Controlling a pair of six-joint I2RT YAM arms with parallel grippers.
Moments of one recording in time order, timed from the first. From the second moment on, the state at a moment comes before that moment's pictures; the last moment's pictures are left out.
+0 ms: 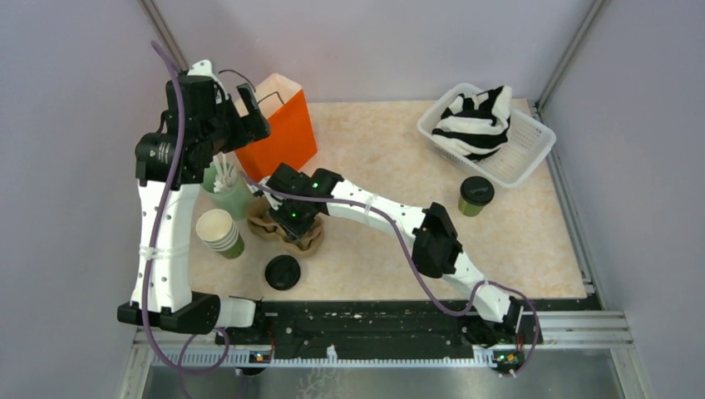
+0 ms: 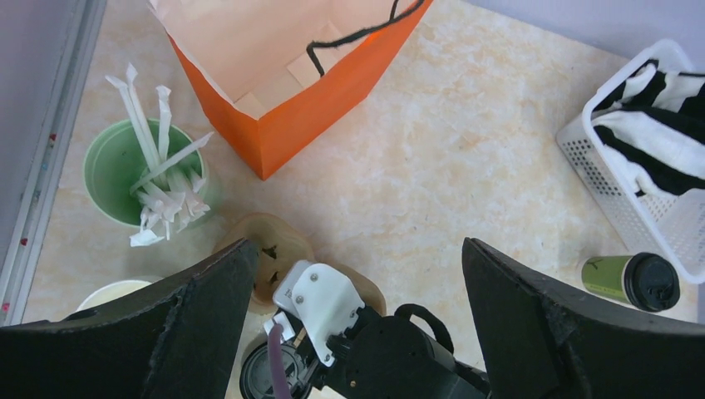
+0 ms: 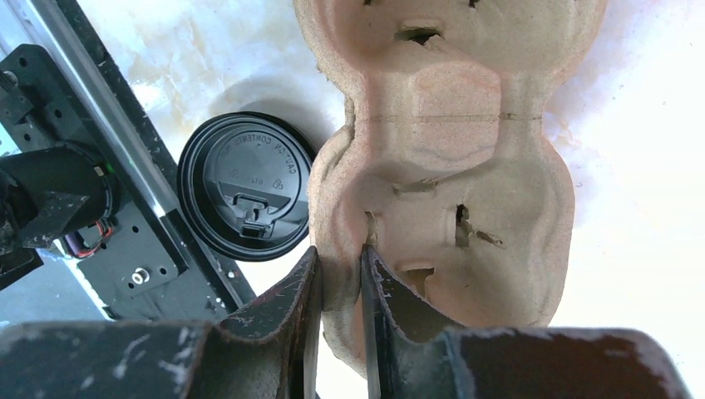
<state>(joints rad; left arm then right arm) -0.17 1.34 1.95 -1.16 -0.11 -0.42 1.13 2.38 2.37 -1.00 -0.16 0.10</state>
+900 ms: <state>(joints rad) -0.16 1.46 2.00 -0.98 -0.17 -0.31 0.90 1.61 1.64 -0.97 0.10 0.19</state>
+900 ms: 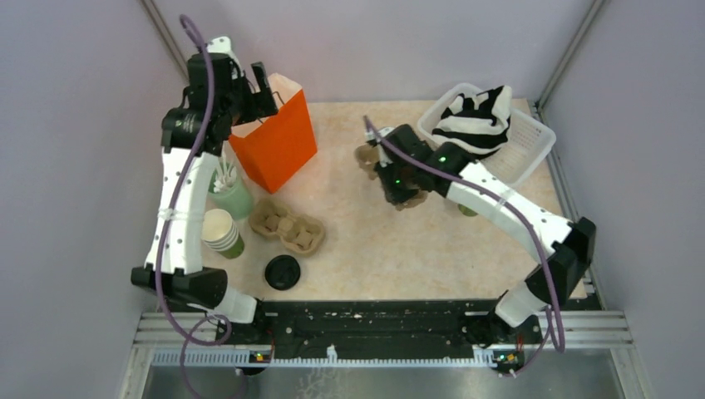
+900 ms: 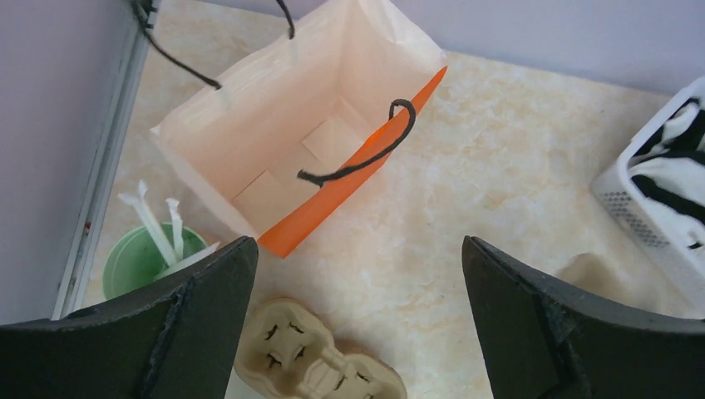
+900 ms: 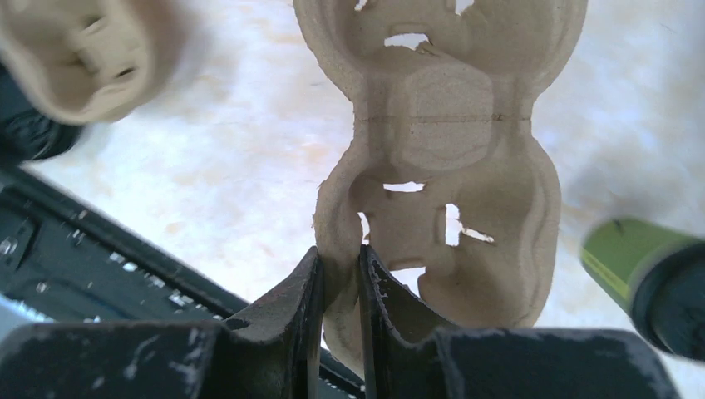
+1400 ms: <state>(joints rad) -0.17 1.75 1.97 -0.83 -0.20 -0.07 0.72 1.50 1.80 -0.99 0.17 0.09</state>
